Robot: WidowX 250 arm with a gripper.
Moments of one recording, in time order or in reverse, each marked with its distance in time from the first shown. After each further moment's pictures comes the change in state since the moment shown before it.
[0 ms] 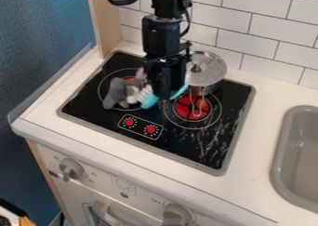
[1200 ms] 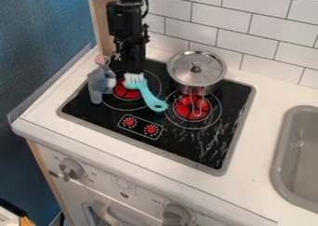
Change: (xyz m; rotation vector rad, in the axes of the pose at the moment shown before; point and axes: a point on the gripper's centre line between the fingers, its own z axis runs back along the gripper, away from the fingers) arm 0.071 -0.015 0.005 -0.006 -0.012 0.241
